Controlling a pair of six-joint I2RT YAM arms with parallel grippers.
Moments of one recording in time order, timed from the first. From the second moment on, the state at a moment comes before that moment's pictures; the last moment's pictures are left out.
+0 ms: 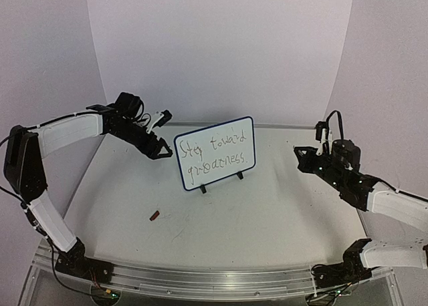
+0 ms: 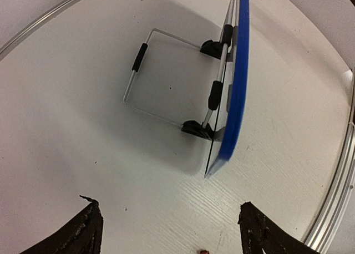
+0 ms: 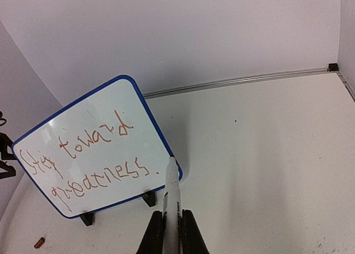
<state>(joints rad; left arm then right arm) -0.44 1.67 1.37 -0.62 0.45 0.25 0.49 1.01 0.56 0.20 0.13 0.41</state>
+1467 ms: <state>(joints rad) -0.73 1.41 0.67 -0.43 0.17 -0.61 0.49 0.98 0.54 0.01 -0.29 0.54</state>
